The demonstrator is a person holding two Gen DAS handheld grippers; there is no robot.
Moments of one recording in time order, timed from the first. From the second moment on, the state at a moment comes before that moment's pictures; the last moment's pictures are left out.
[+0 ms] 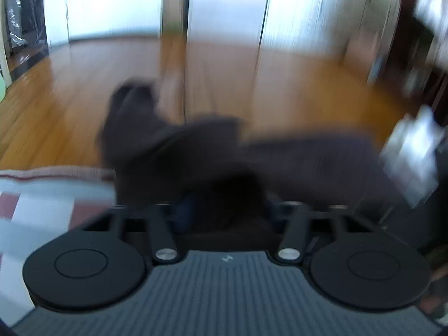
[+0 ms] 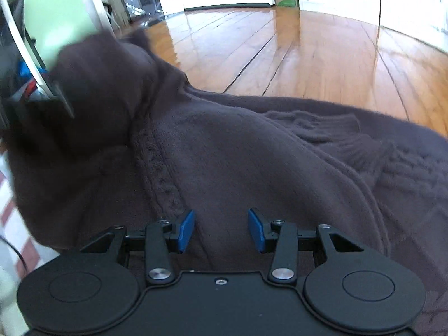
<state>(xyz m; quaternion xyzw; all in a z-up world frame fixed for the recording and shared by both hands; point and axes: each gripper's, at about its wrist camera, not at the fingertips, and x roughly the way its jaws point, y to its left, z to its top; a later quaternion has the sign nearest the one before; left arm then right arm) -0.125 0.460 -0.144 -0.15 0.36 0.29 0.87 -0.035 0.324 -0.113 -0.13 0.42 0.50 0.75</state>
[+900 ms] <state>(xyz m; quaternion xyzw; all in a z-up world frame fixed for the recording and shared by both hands) -0.228 0.525 -0.174 -0.37 0.41 0.41 0.72 -0.037 0.310 -0.096 -0.04 0.49 0.56 0.67</state>
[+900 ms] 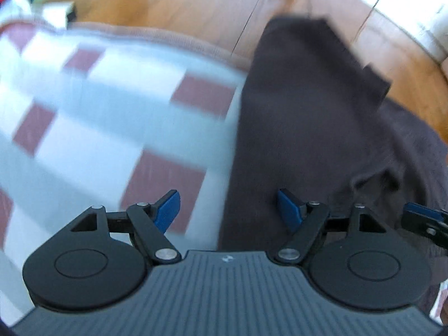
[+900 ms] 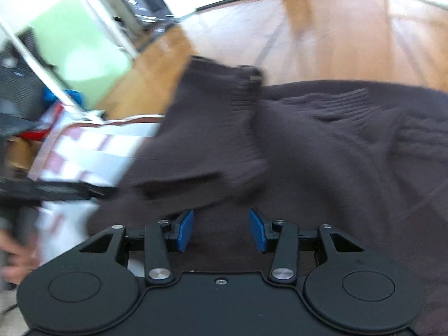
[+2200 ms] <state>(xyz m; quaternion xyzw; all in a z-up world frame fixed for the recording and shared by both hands) -0.187 0.508 -0.156 -0.25 0.37 0.37 0.82 0.017 0.332 -0.115 -0.02 0.52 0.46 0.72</state>
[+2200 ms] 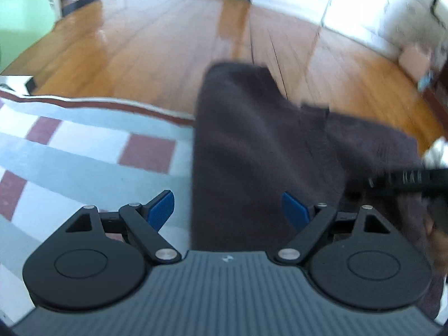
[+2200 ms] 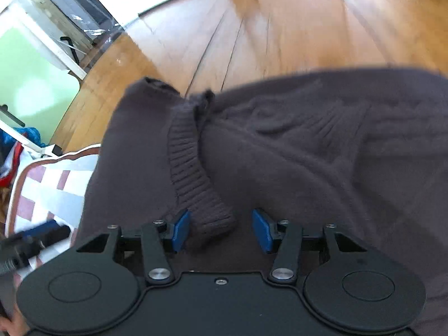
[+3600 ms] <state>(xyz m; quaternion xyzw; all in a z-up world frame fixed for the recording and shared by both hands) -0.184 0.501 -0.181 -0.28 0.41 0.36 0.79 0.069 0.352 -0.082 -0.04 0.41 0.41 0.82</state>
